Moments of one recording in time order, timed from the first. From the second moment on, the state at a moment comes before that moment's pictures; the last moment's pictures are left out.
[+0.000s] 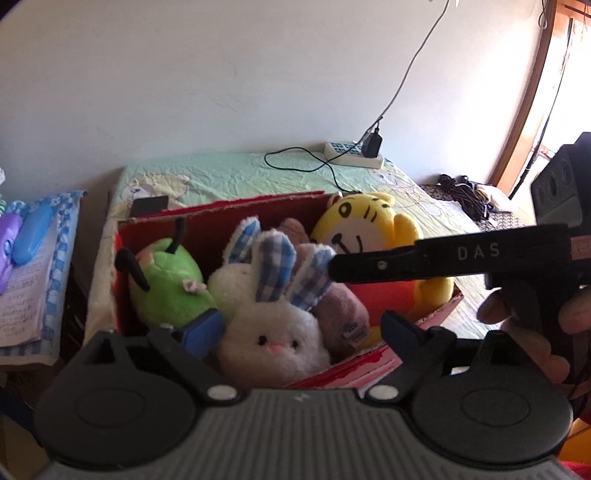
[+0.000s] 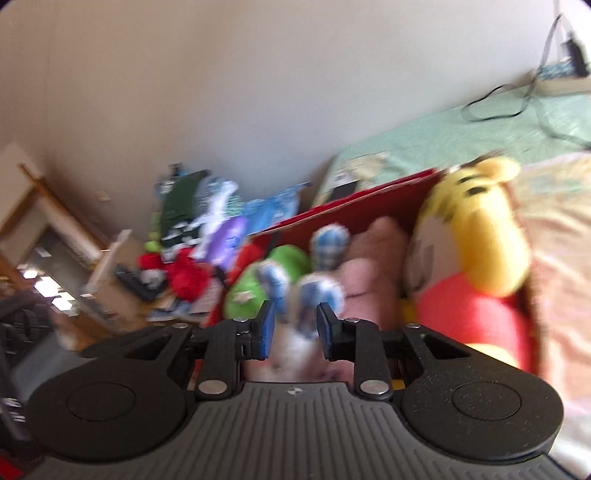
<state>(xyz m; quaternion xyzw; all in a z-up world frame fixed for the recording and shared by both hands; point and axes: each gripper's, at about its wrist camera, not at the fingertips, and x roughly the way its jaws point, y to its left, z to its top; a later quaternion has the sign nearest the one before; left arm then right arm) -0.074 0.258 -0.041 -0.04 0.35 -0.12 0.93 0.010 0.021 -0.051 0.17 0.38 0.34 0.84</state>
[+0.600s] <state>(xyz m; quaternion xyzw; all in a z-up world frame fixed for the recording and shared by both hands) -0.070 0.245 -0.026 -0.01 0.39 0.00 0.92 -0.016 0.010 -0.045 0.13 0.37 0.23 0.89</state>
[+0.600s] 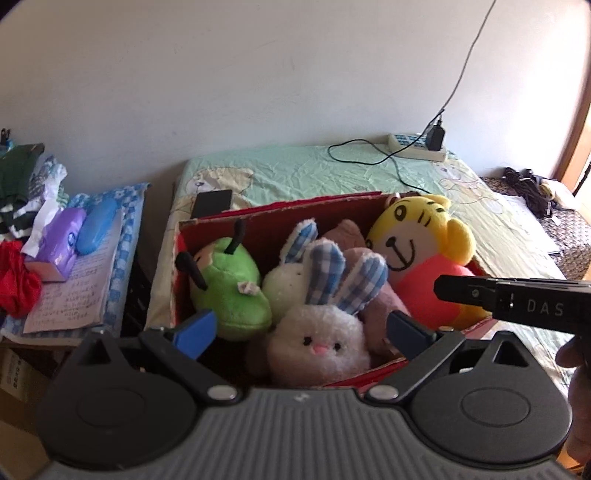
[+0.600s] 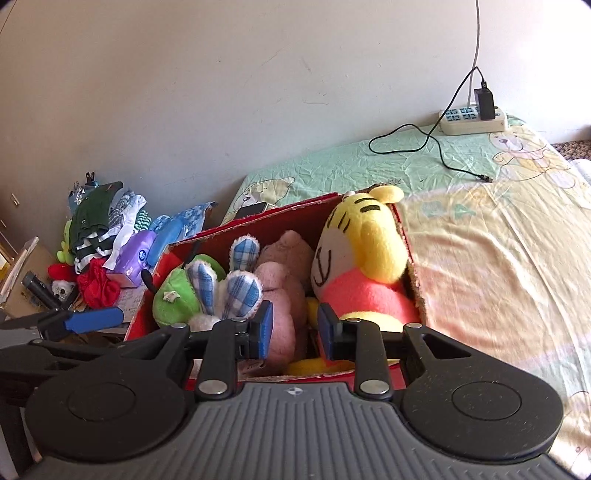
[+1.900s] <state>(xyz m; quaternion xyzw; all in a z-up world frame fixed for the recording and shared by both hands) -0.071 0.028 -0.060 0.03 0.51 0.04 0.86 -0.065 -0.163 -0.056 0.08 0.40 0.09 0.91</state>
